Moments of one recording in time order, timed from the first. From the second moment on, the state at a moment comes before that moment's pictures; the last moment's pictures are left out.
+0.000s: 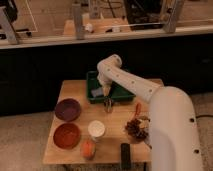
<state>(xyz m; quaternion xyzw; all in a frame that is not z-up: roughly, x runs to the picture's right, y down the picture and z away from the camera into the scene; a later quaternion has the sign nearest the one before) -0.008 -0.017 0.941 -0.18 -0.12 -0.15 0.96</state>
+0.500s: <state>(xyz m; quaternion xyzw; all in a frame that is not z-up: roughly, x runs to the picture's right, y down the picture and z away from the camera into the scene) -0.003 -0.022 0.955 -0.17 -0.12 -0.17 0.96</state>
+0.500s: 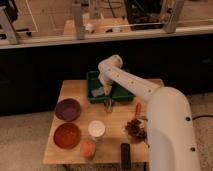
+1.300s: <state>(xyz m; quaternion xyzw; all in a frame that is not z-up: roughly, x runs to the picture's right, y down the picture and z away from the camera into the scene) -0.014 -0.014 0.982 -0.21 -0.12 -0.20 0.95</state>
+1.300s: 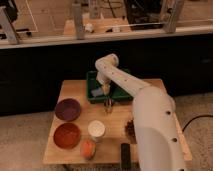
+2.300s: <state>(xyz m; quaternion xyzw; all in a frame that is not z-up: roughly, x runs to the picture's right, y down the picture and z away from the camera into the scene) -0.026 -0.001 0.993 -0.25 -0.12 -0.23 0.93</state>
